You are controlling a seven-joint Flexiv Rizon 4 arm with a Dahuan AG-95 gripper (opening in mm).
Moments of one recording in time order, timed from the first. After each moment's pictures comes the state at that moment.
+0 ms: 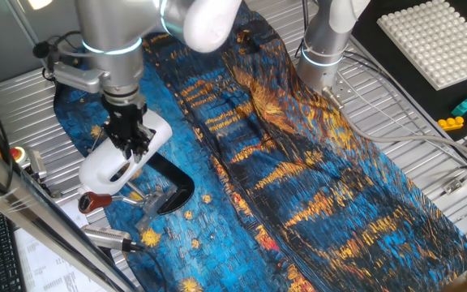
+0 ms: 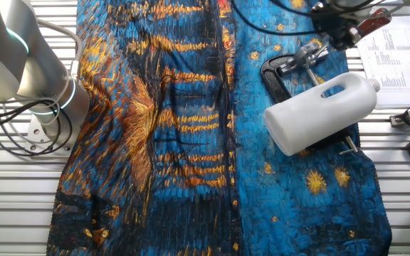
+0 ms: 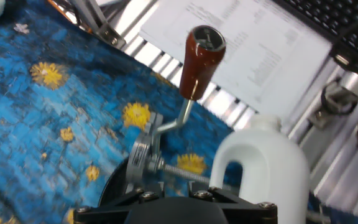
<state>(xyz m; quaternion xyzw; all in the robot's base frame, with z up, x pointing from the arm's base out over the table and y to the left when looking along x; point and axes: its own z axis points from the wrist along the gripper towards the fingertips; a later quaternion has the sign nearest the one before) 0.638 0.105 0.188 -0.34 0.93 0.06 0.14</state>
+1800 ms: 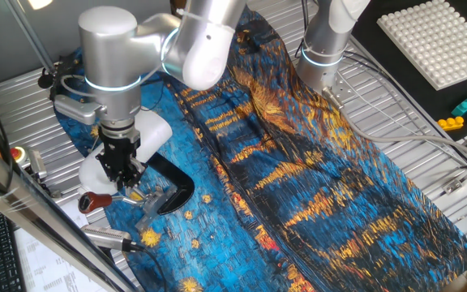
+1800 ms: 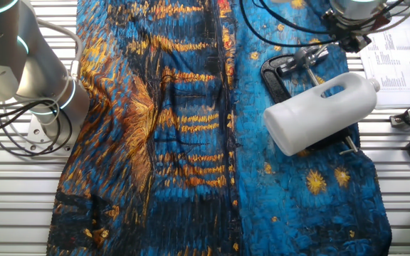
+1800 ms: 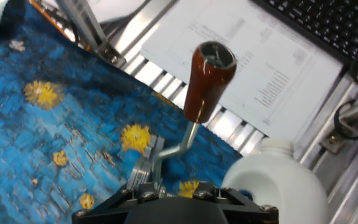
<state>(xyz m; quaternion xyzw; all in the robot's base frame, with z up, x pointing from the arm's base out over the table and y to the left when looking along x) 0.691 0.139 0.140 -0.28 0.94 0.08 0.17</state>
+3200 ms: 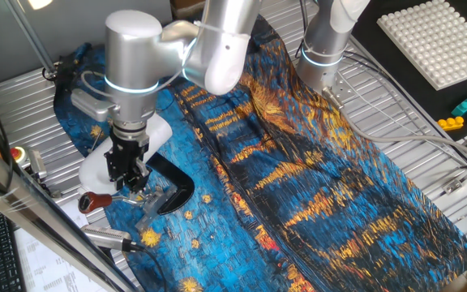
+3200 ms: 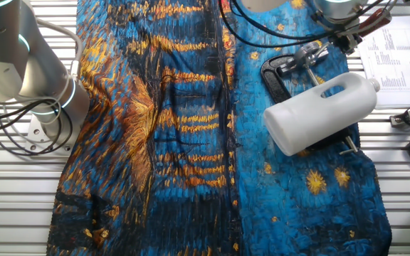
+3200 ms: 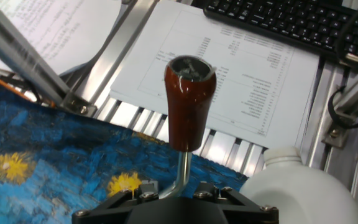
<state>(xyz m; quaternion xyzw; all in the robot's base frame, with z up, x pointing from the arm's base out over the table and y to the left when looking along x) 0.694 0.149 0.134 -0.21 0.95 0.08 0.21</state>
